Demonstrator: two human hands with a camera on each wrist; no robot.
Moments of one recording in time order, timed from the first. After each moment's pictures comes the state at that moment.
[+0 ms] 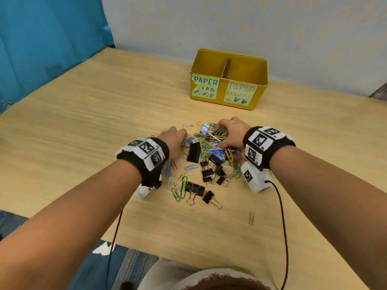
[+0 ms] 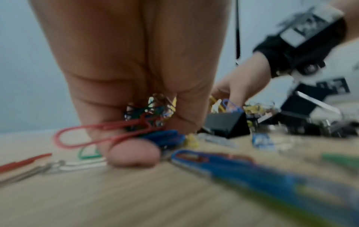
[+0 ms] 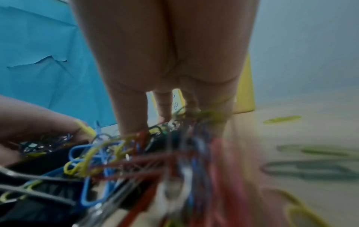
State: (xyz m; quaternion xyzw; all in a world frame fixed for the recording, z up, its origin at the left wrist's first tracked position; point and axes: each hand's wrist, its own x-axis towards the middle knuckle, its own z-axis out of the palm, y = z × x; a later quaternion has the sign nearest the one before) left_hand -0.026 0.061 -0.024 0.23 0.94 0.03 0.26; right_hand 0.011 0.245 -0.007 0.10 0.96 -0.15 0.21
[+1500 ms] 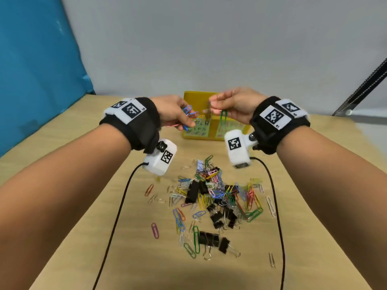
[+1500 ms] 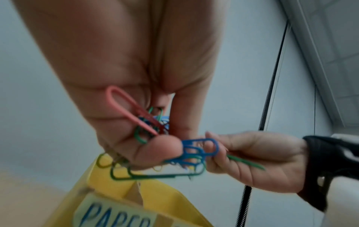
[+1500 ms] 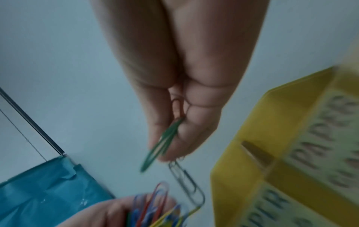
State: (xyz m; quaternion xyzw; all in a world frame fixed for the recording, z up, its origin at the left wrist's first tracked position) left_hand -0.152 0.091 0.088 0.26 0.80 0.40 0.35; right_hand -0.069 0.258 0.103 0.17 0.66 -0.73 0.01
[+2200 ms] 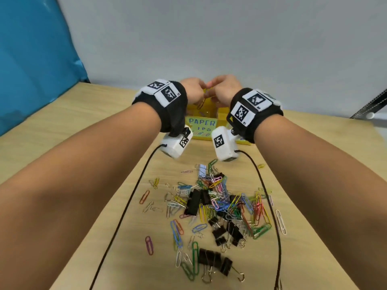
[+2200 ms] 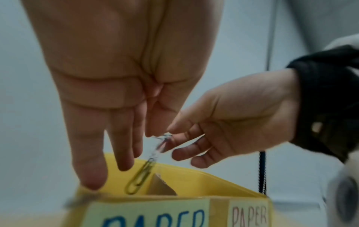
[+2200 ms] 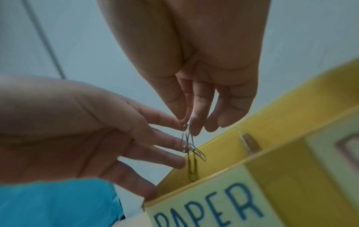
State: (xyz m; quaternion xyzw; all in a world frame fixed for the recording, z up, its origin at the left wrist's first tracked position) left_hand -0.190 0.152 0.079 0.25 0.89 0.30 0.22; right_hand -0.153 0.254 0.070 0.25 0.86 -0.45 -0.05
